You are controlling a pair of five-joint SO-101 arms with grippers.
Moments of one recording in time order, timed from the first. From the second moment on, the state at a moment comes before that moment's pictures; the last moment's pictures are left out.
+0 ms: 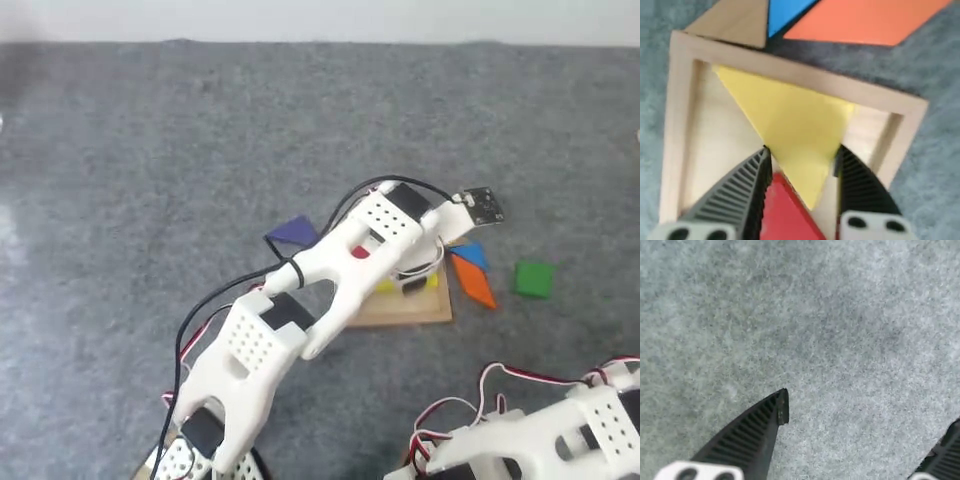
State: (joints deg) left arm 37.7 44.2 -23.5 80.4 -22.2; right arm 65.1 -53.4 70.9 59.4 16.8
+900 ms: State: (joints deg) left arm 33.6 45.8 -39.3 89.7 -23.3; right arm 64.9 -53.4 70.9 59.4 16.9
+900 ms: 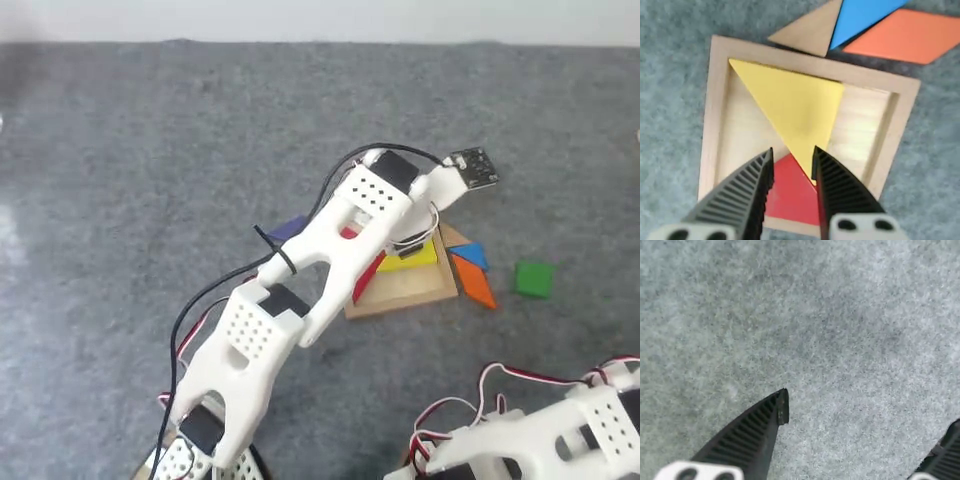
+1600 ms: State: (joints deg) left arm 33.3 64.9 -59.9 88.4 -6.9; right arm 62.6 -53.5 71.8 59.4 16.9
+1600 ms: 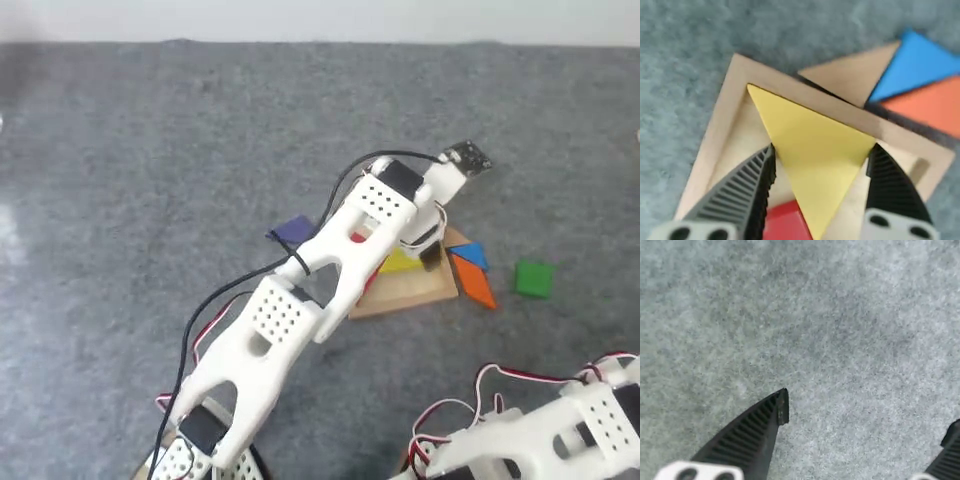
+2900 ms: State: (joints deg) left arm 2.8 48.6 -78.7 99.1 -1.4; right arm 38.2 -52.4 55.8 71.6 21.1
